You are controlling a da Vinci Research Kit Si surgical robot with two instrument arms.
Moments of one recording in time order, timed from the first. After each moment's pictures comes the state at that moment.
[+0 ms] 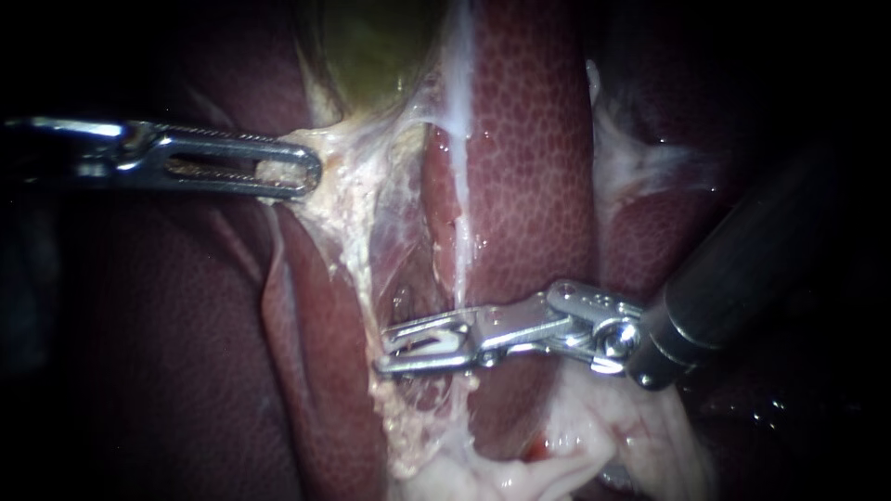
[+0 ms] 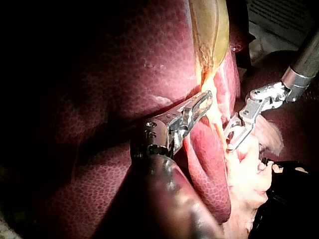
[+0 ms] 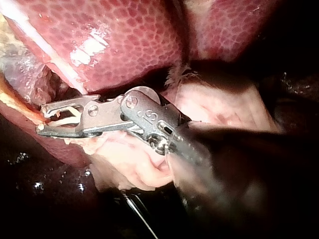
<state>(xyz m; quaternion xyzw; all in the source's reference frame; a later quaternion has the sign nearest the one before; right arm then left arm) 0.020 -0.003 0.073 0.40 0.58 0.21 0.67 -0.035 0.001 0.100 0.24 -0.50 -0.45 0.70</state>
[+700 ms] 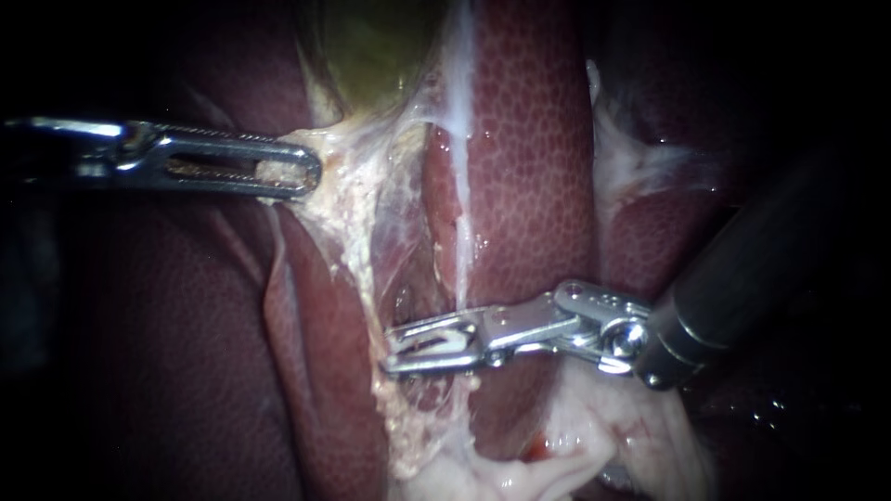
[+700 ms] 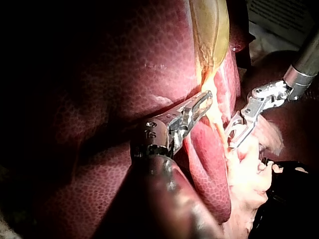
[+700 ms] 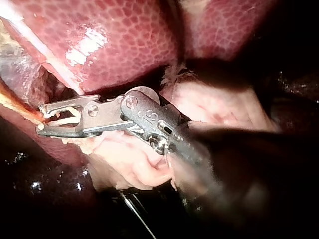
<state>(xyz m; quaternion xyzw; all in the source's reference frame) 0.019 -0.003 0.073 0.40 0.58 0.21 0.67 -0.035 0.001 0.100 0.24 -0.50 -0.45 0.70</state>
